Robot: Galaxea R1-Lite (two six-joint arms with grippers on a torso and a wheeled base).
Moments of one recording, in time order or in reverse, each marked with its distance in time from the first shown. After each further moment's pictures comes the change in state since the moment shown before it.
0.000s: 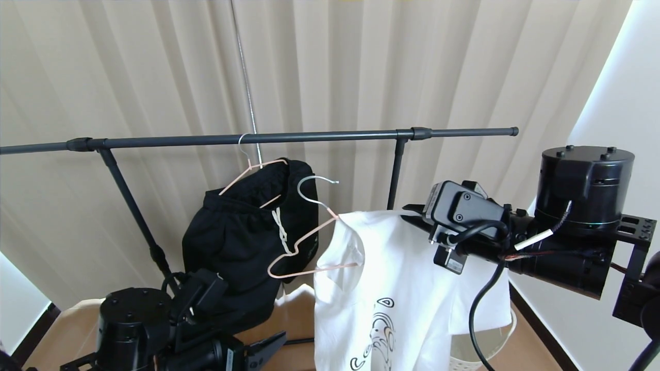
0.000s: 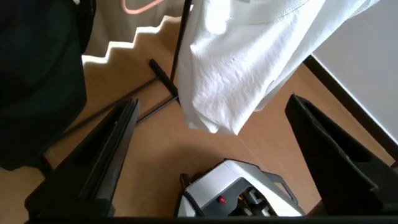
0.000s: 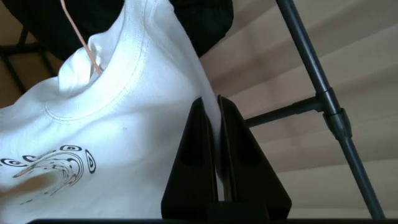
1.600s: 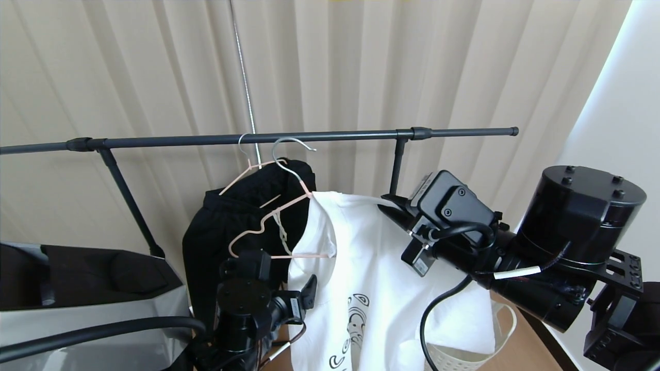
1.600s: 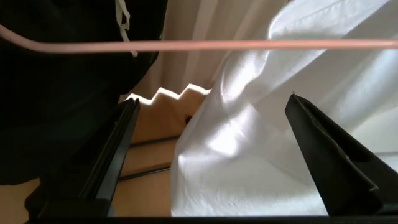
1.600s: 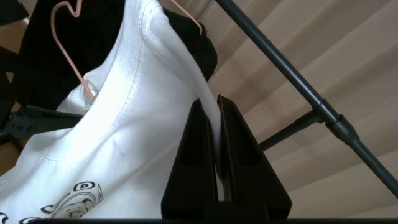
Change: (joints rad) left arm -0.184 0.363 -0.284 -0.251 0.580 -0.169; right arm 0.149 0.063 0.084 -0.354 -0.160 0.191
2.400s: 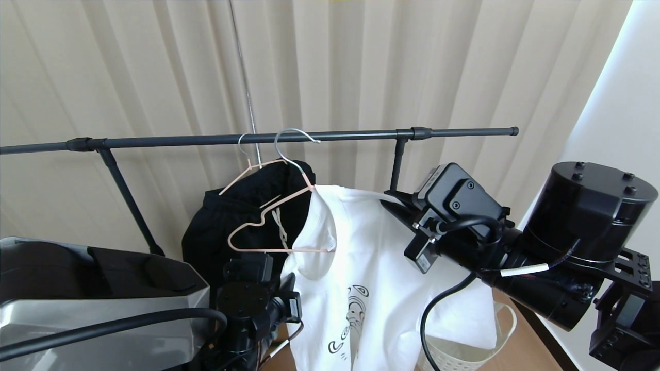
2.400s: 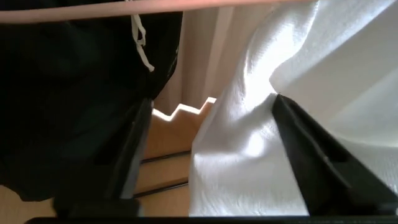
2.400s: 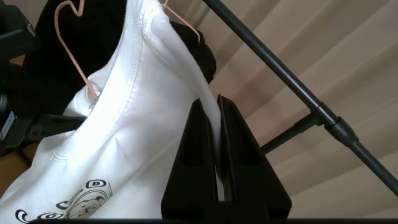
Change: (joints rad) left arm 0.021 0.078 0.010 -0.131 0.029 0.112; right arm -0.002 -0.012 -0.003 -0.003 0.000 0.026
